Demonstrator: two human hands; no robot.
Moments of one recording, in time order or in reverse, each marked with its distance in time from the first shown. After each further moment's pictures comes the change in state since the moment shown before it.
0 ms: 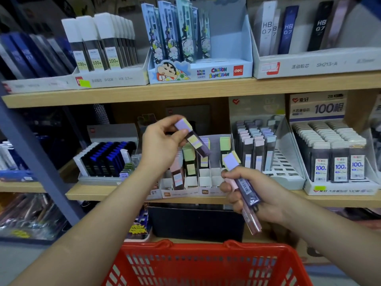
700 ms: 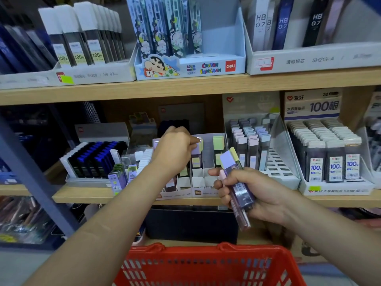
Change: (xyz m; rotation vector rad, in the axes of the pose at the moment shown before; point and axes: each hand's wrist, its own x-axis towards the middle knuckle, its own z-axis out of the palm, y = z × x) left_hand 0.020 -0.031 0.035 0.997 -0.278 0.365; right_hand 0.005 -0.004 -0.010 0.065 -0.030 -0.081
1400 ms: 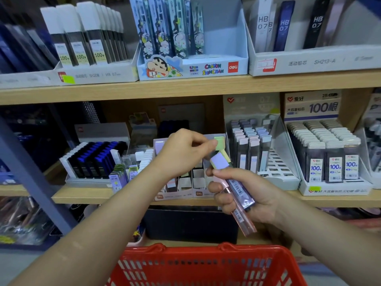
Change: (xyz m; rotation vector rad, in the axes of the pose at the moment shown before) left_hand -0.020 0.028 -0.036 -0.612 -0.132 -0.039; right_hand 0.001 0.002 0.014 -0.028 -0.093 0.103
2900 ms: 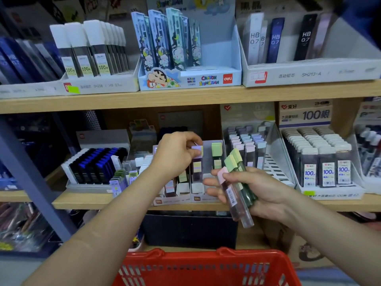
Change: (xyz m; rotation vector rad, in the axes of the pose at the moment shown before) left_hand 0.014 -0.019 0.001 0.194 0.168 -0.026; right_hand -0.020 -0.016 0.000 -0.039 0.192 -0.105
